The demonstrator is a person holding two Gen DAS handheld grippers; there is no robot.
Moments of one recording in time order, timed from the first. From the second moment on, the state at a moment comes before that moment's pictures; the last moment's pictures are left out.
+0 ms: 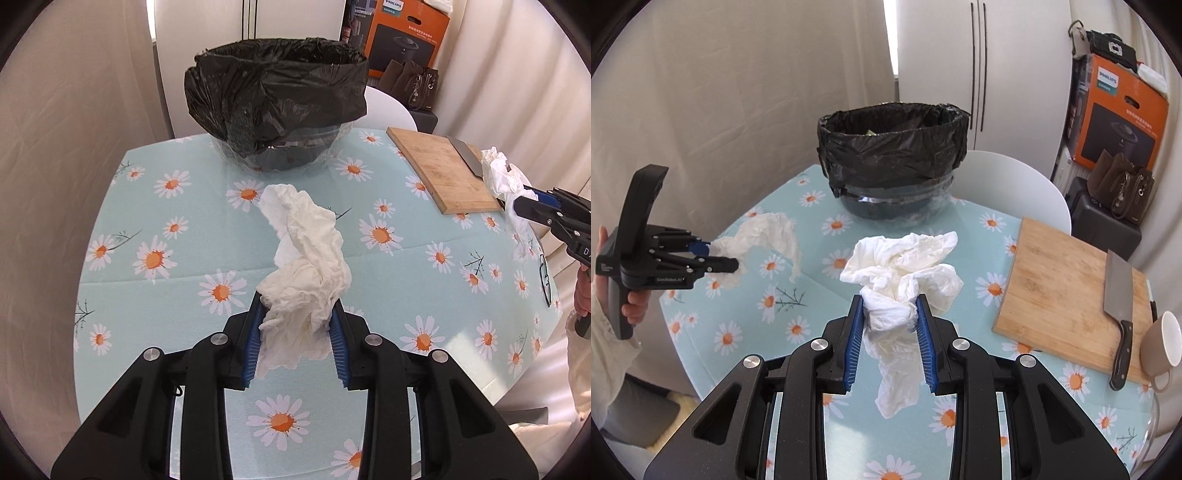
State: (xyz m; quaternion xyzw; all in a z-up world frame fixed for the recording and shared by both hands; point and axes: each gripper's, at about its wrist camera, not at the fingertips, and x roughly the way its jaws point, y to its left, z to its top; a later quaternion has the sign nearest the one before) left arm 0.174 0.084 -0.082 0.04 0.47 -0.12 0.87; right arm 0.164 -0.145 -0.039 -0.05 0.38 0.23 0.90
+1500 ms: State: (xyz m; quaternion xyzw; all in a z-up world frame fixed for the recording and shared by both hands) left arm 0.250 0.068 0.099 0.11 0.30 -0.17 0.93; right arm 0.243 -0.117 0.094 -0.07 0.23 0.28 0.93
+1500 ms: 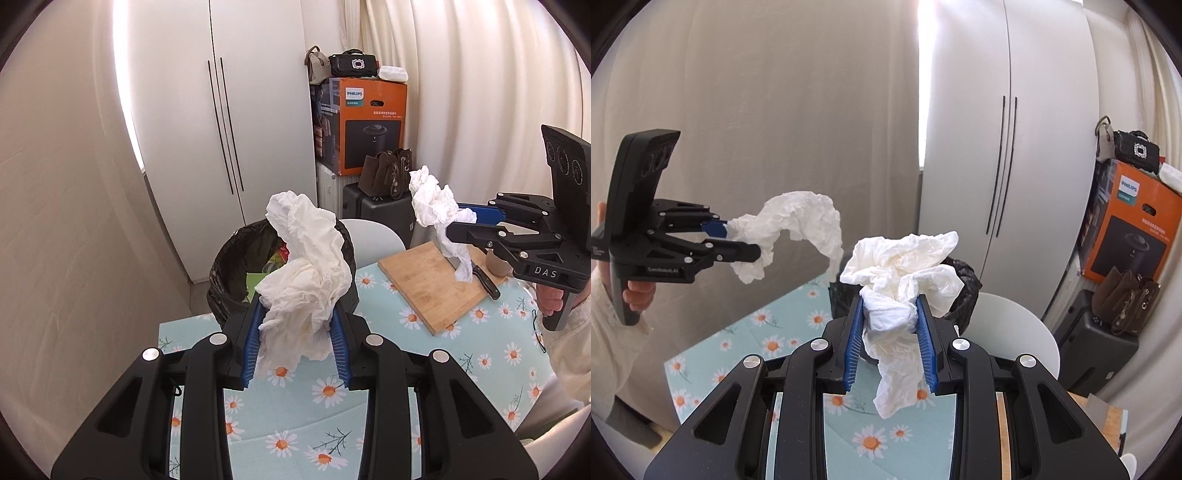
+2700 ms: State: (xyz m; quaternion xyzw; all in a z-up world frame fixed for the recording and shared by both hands) left arm 0.458 0.103 0.006 0.11 0.41 -0.29 0.86; right arm 0.420 -0.038 0.010 -0.07 0.36 0.22 0.90
